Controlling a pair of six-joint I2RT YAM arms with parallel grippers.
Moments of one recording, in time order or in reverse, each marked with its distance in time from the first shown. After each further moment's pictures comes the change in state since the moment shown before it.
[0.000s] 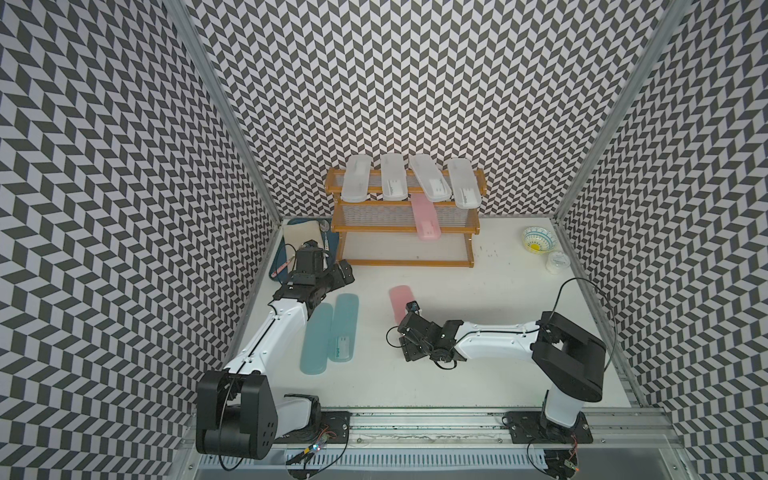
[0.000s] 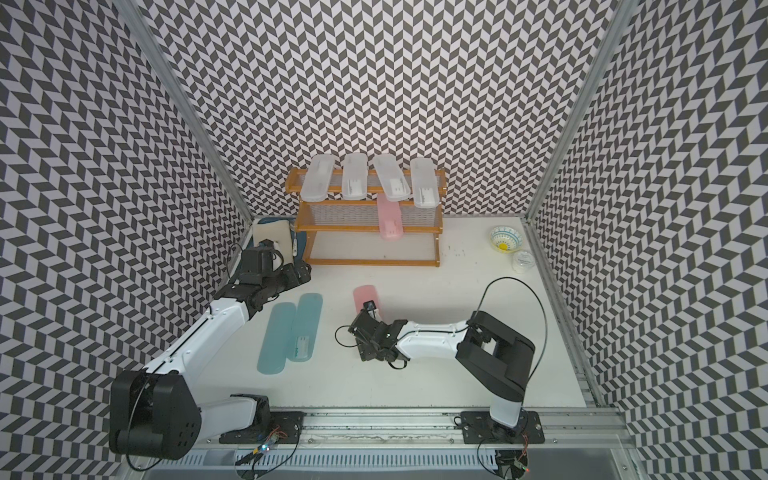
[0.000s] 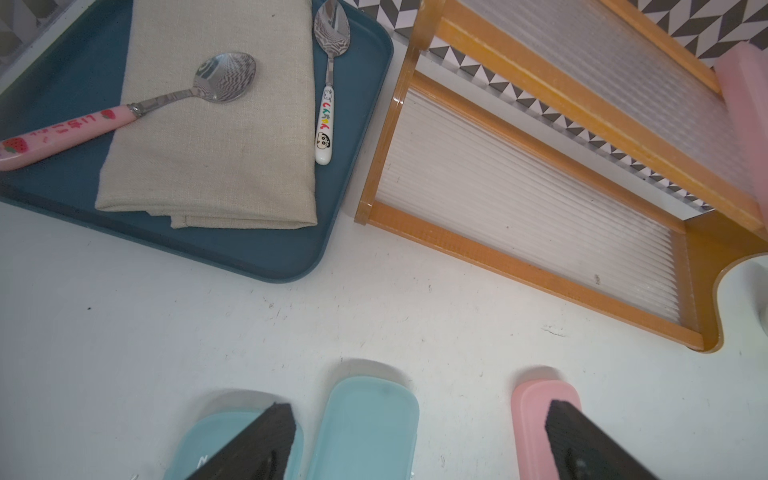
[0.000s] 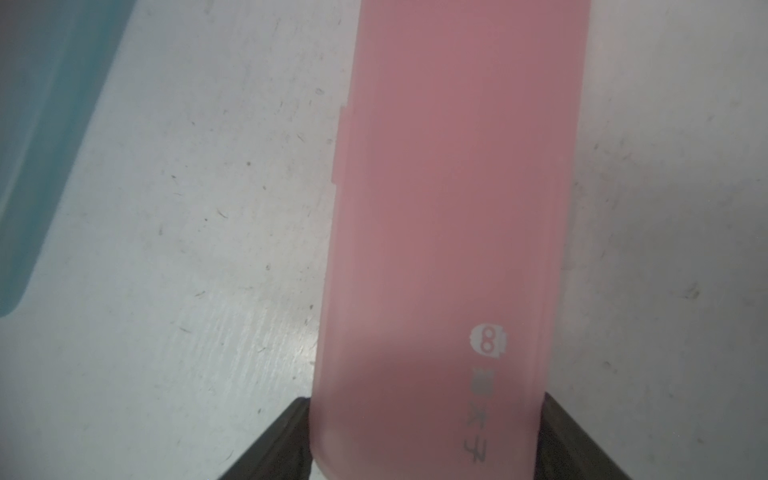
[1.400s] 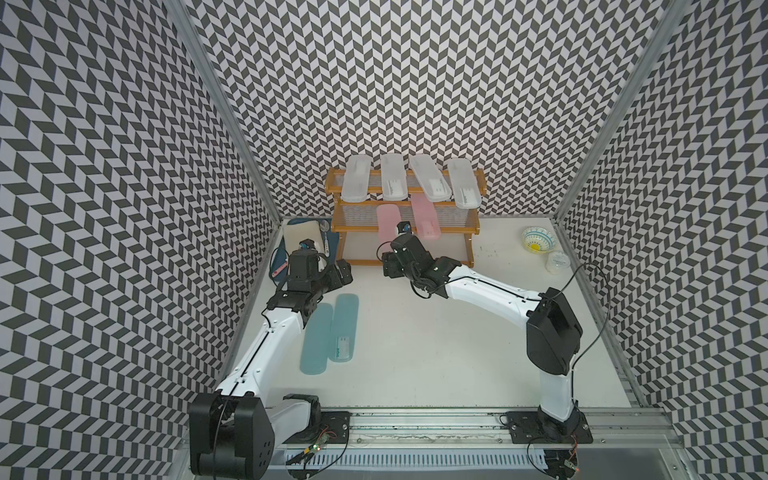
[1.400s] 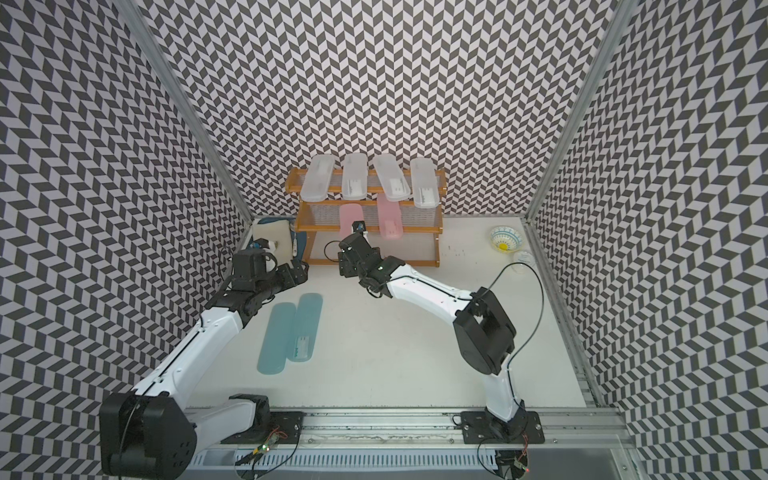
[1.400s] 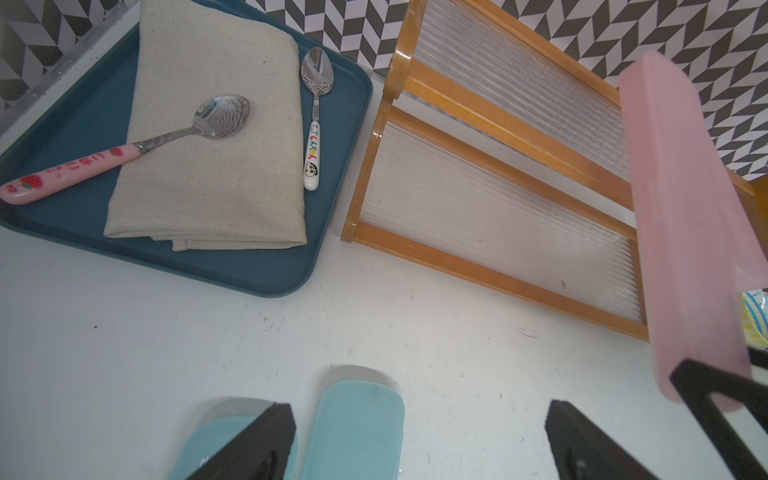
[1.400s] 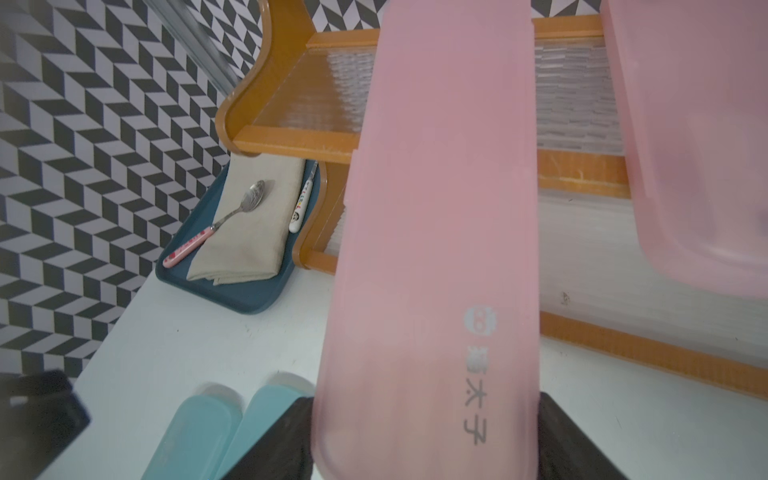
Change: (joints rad) left arm 0.009 -0.094 -0.024 0.006 0.027 0.018; right arm -0.257 0.211 0.687 0.015 0.071 -0.176
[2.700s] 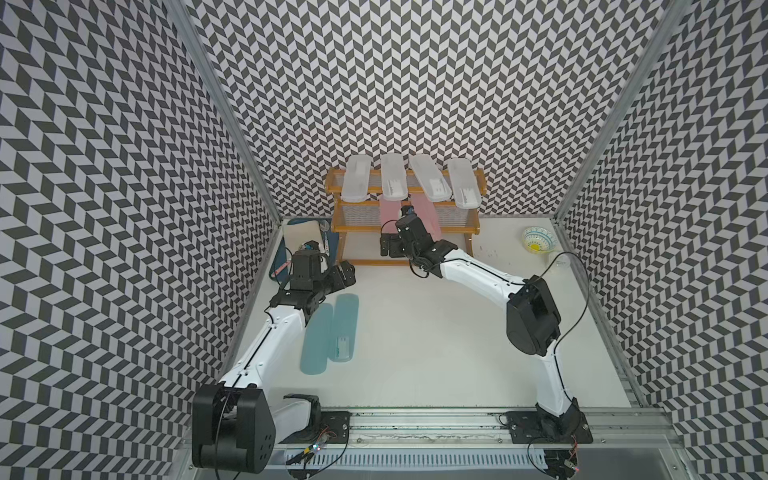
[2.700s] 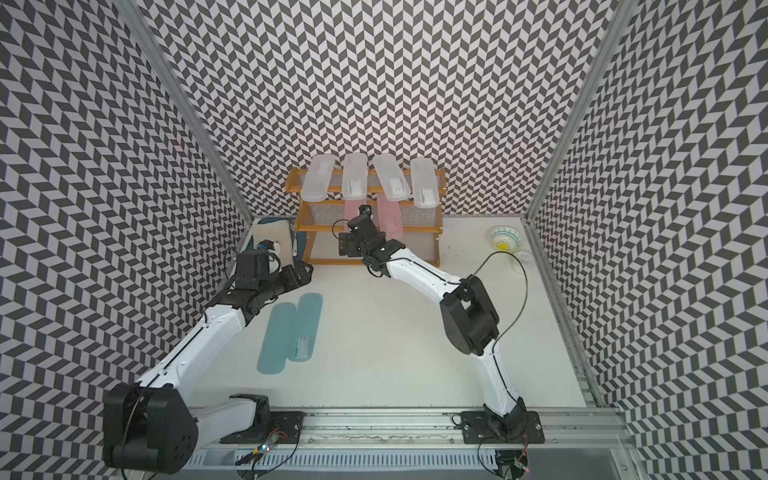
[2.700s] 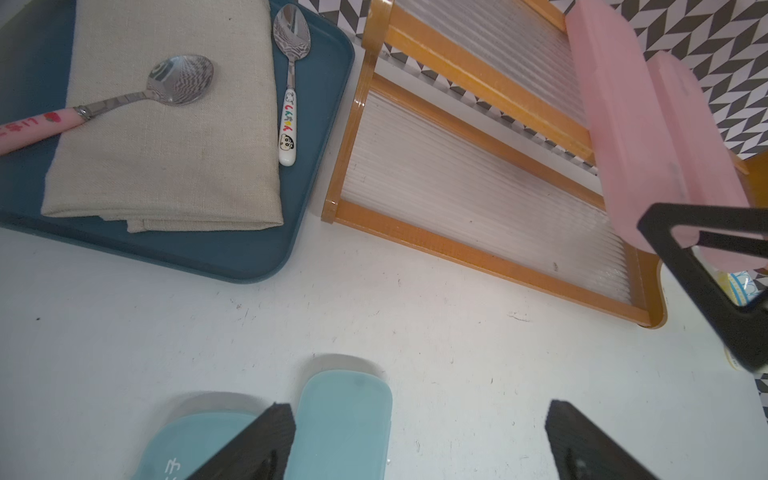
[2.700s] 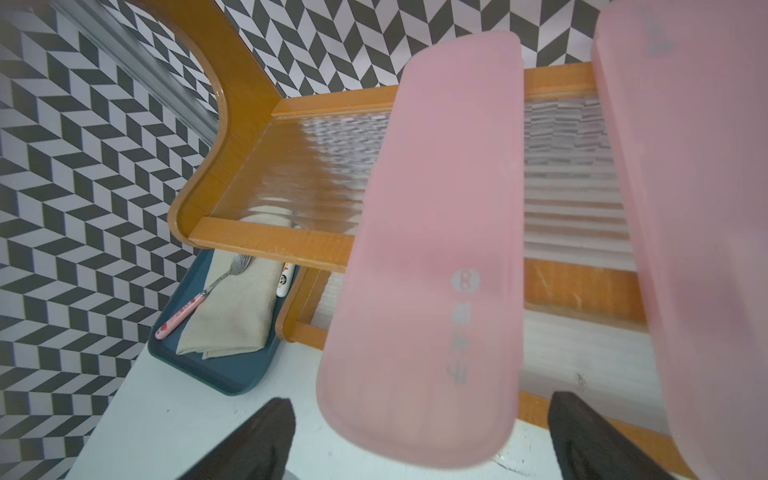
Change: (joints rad) left arm -0.016 0.037 -0.006 0.003 0.042 -0.008; right arm -0.093 0.117 0.137 0.033 -0.121 0.024
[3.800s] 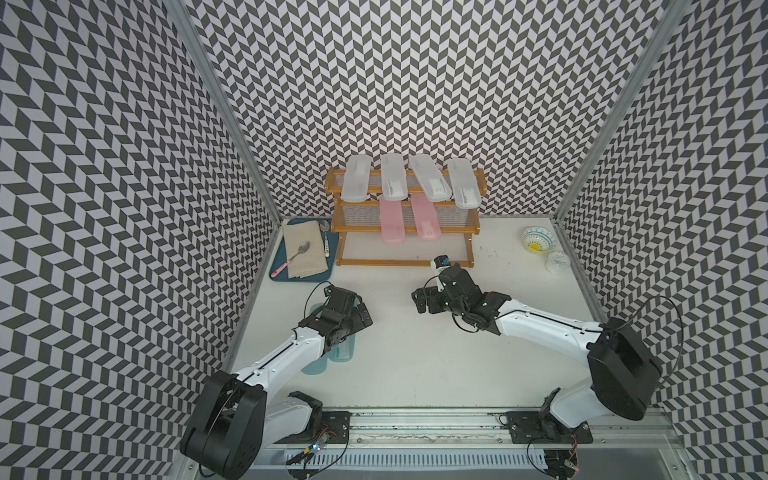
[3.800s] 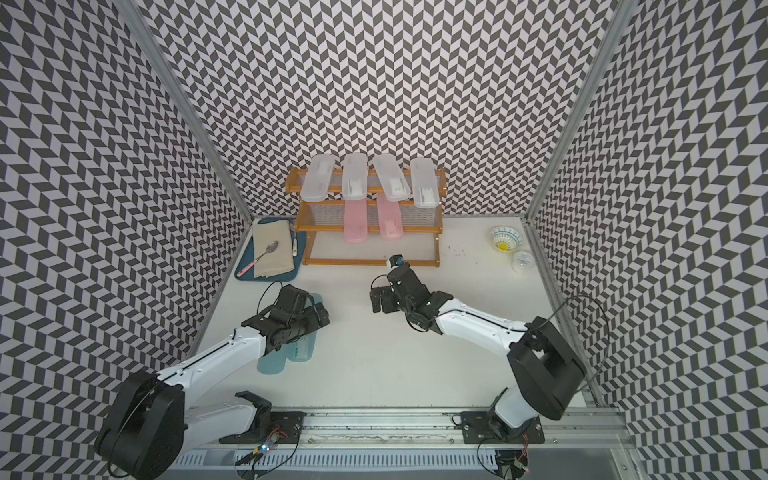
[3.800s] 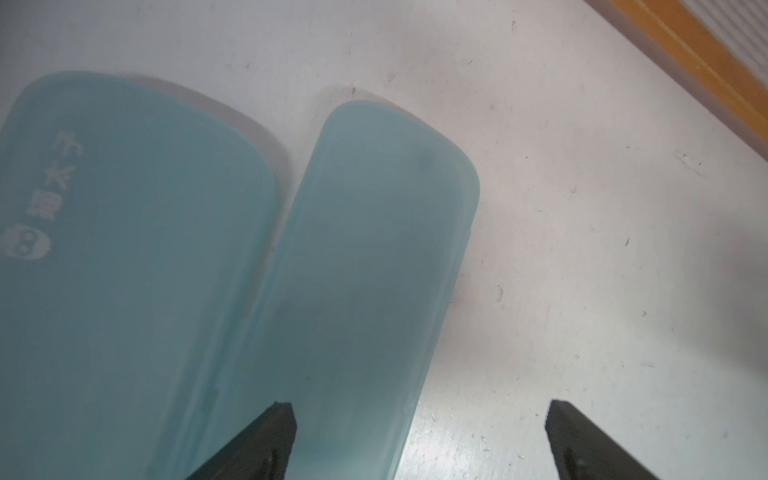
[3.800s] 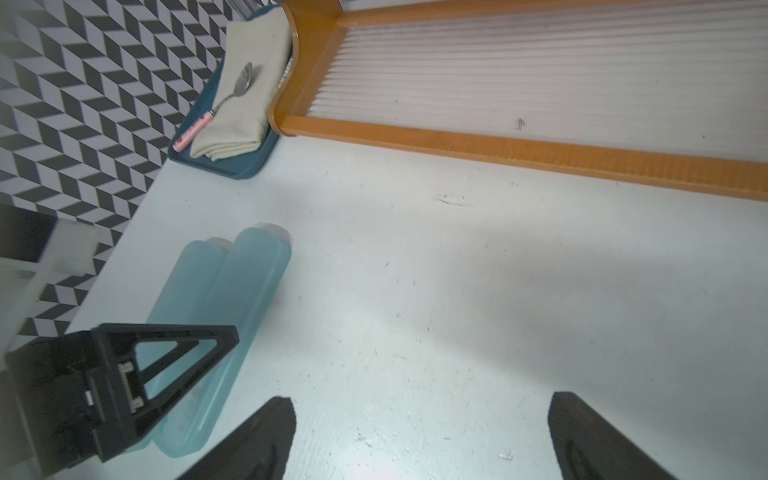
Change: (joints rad) left arm -0.287 -0.021 -0.294 -0.050 -0.271 -0.325; right arm 0.042 -0.578 -0.872 0.159 -0.117 -0.006
